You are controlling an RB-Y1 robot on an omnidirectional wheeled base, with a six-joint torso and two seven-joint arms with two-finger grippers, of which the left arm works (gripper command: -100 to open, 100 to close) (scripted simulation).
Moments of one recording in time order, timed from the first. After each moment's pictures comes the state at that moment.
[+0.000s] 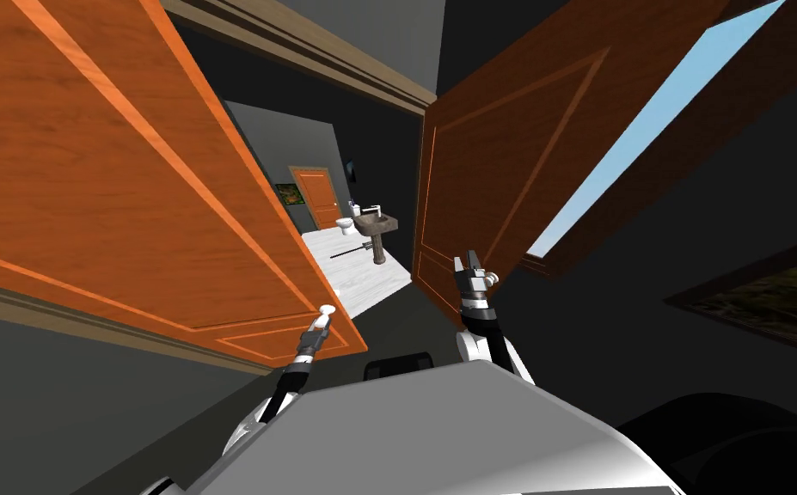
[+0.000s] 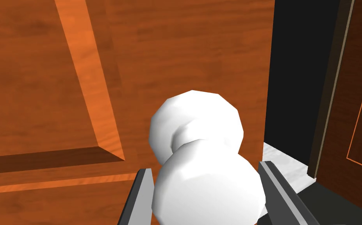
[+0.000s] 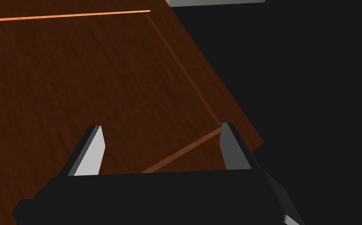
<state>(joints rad) 0.02 0.50 -0.43 -0.64 0.47 -1.03 1.79</state>
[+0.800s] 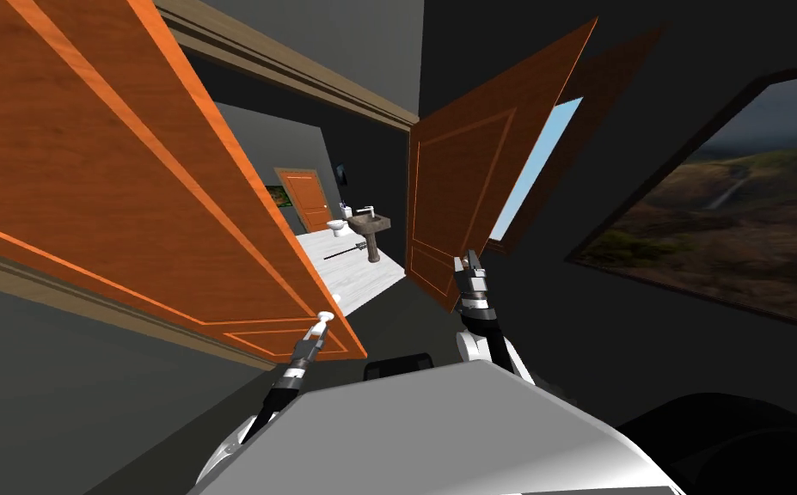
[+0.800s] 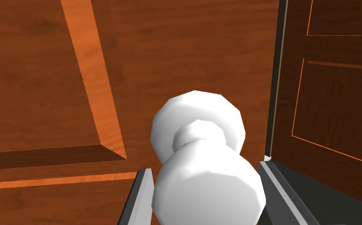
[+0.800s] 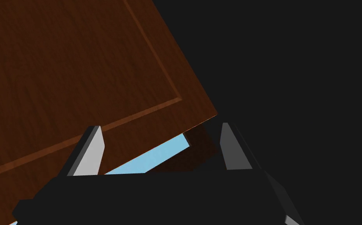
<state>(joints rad) 0.07 0.55 -0.48 -0.62 0.45 -1.11 1.86</state>
